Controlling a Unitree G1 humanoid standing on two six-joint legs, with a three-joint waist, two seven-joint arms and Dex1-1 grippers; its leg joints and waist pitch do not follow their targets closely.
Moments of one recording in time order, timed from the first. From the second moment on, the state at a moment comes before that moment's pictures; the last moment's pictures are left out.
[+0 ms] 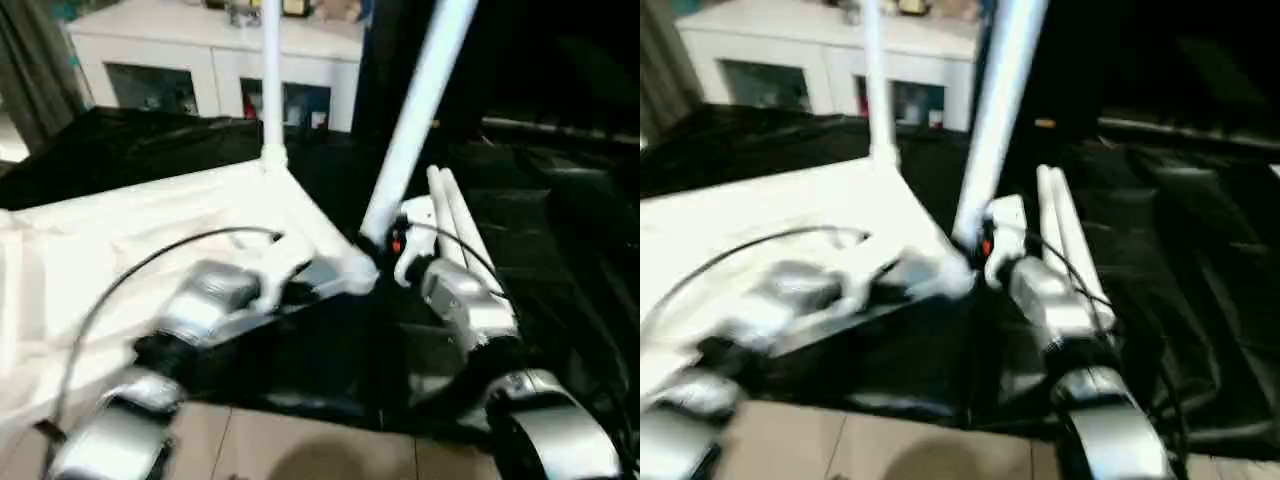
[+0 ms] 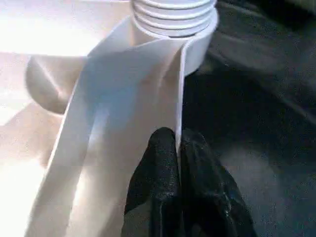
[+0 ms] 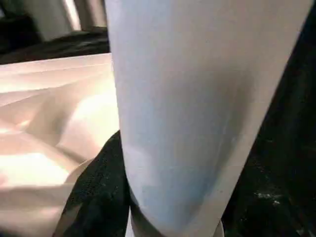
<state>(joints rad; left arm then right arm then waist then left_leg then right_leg) -0.68 0.19 -0.27 0.65 0.05 0.46 -0.75 -0.73 -0.08 0.00 0.96 0.22 0.01 0.33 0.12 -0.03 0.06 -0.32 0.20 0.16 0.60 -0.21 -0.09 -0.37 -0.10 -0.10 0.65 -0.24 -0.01</state>
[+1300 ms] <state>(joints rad) -0.55 0.52 -0.33 0.41 0.00 0.37 -1.11 -0.75 -0.11 0.10 0.97 0.15 -0.09 0.92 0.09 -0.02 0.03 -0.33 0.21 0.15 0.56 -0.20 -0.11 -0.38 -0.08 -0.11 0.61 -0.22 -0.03</state>
